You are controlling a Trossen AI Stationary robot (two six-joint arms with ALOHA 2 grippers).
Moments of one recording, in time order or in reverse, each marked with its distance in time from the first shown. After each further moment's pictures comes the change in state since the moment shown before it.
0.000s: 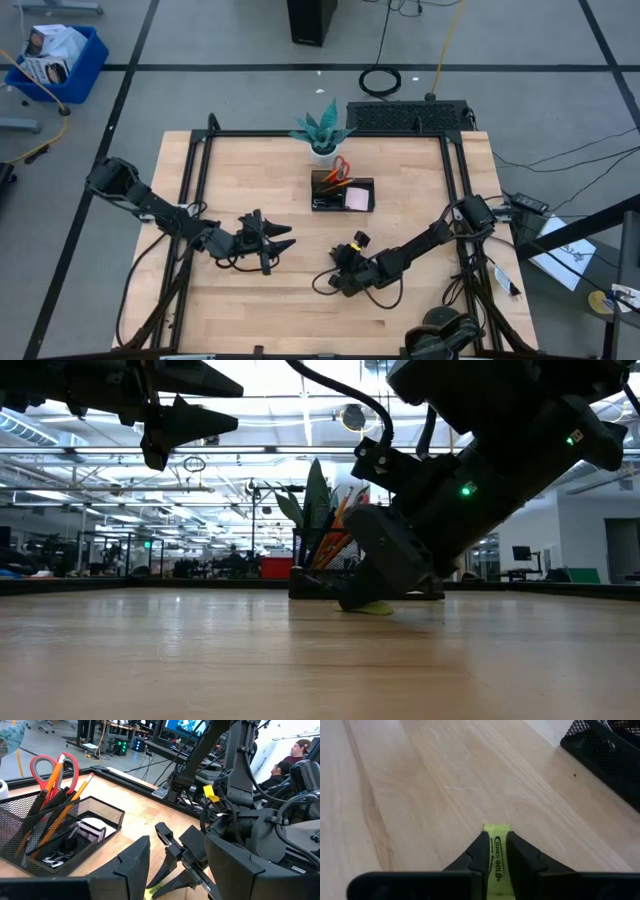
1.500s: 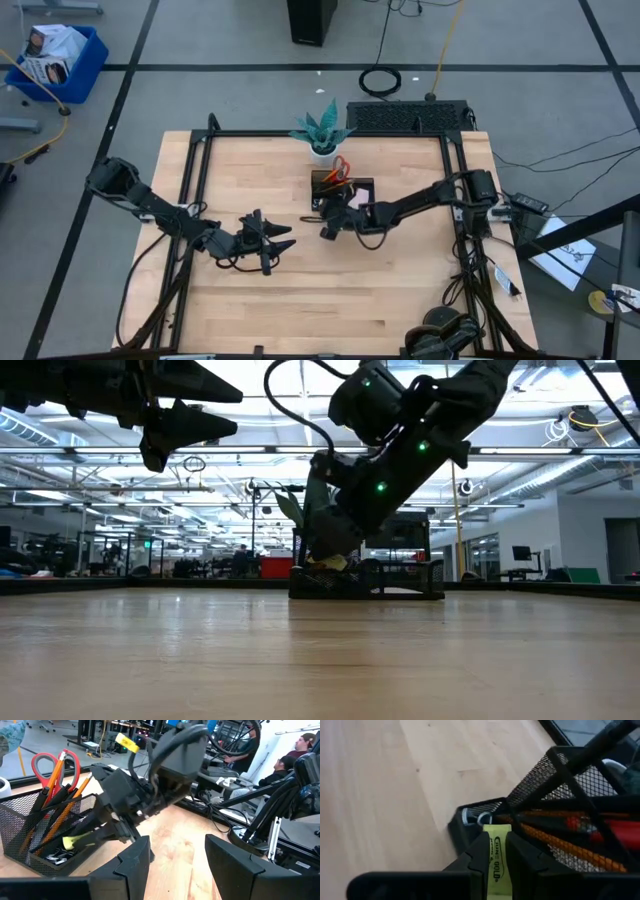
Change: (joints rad) left arm 0.000 0.000 0.000 -0.024 0.000 0.003; right arm -0.362 -0.119 0.002 0.107 -0.145 -0.606
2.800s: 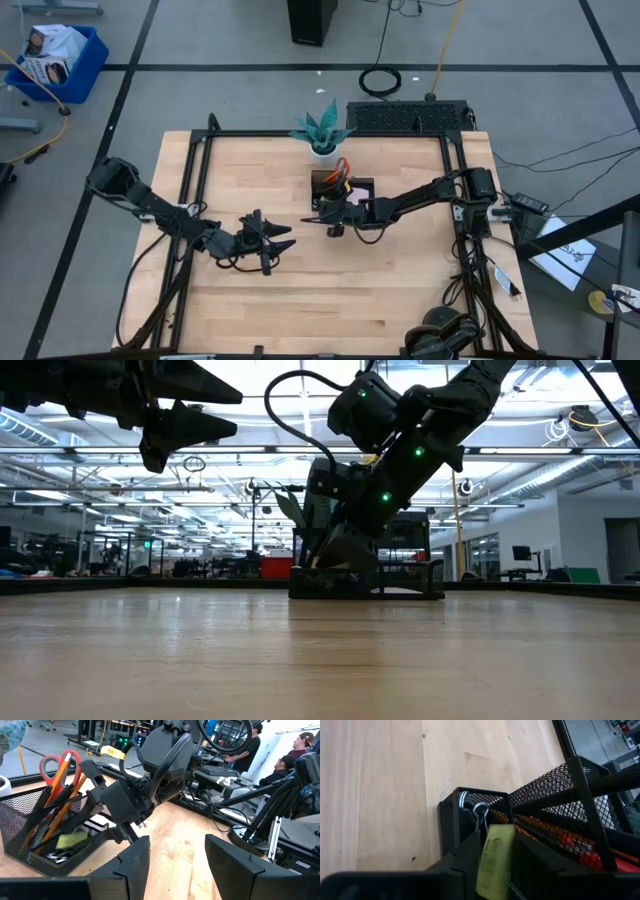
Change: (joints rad) left arm 0.000 0.000 0.000 -0.006 0.000 -0.007; right arm -0.041 0.000 0.001 -0.020 -0.048 -0.328
